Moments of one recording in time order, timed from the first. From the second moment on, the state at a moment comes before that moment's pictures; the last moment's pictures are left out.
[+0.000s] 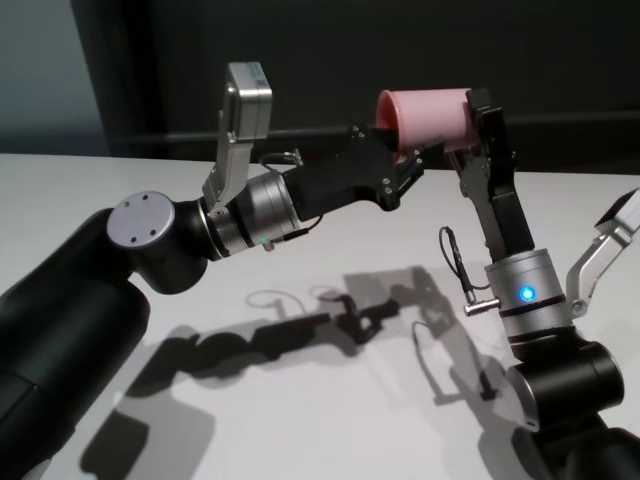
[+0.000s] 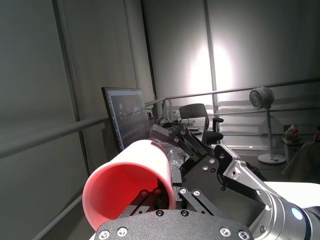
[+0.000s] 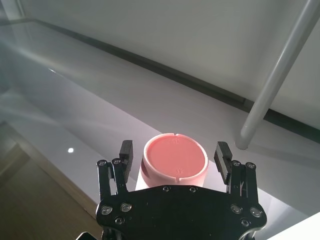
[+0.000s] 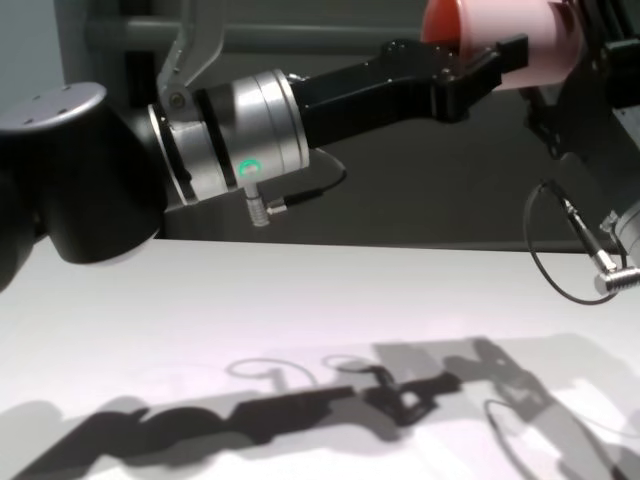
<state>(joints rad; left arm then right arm) -0.66 0.21 0.63 -1.06 -0.58 -0.26 -0.91 0.22 0.06 -0.23 -1.32 1.52 0.04 0.68</state>
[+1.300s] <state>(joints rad) -0.66 0.21 0.63 -1.06 -0.58 -0.26 -0.91 0.24 0.07 -0.27 -1.29 1.56 0.02 0.68</state>
